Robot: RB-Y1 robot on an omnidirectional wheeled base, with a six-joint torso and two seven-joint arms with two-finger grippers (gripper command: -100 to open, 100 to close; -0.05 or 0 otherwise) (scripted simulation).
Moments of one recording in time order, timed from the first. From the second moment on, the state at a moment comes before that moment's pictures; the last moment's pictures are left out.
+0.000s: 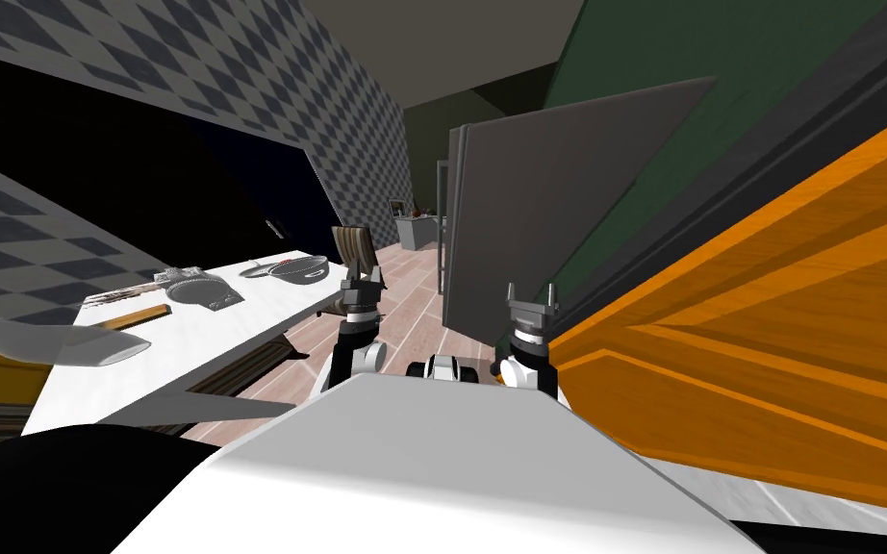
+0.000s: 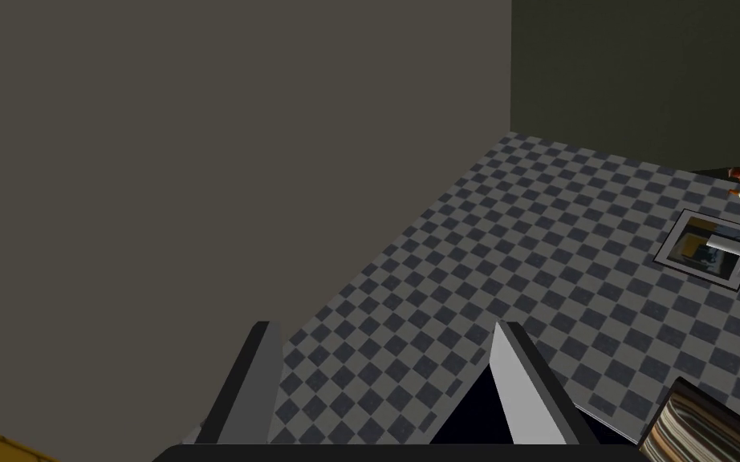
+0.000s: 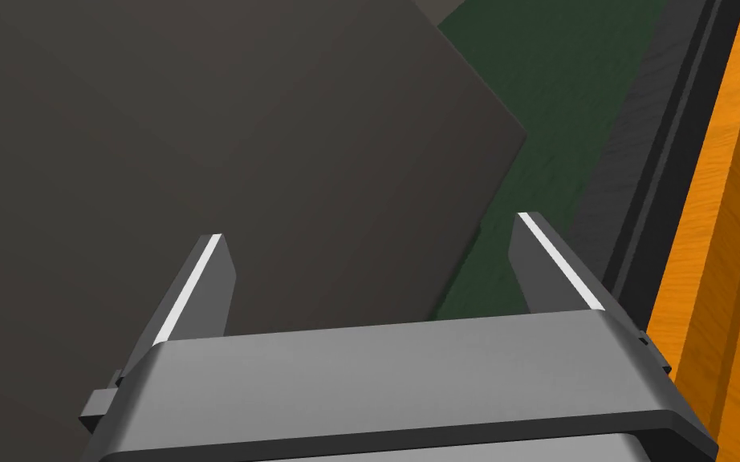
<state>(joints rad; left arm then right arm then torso) 0.47 -0.04 -0.04 -2.30 -0.08 -0.50 0.16 0.43 -0.15 0.13 -2.09 -0.23 -0.74 -0.39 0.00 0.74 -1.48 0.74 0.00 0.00</state>
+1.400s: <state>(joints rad) 0.47 -0.04 -0.04 -2.30 -0.08 -0.50 0.16 0.38 -0.18 0.24 -1.96 -0.51 -0.89 -0.76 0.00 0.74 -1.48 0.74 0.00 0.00</state>
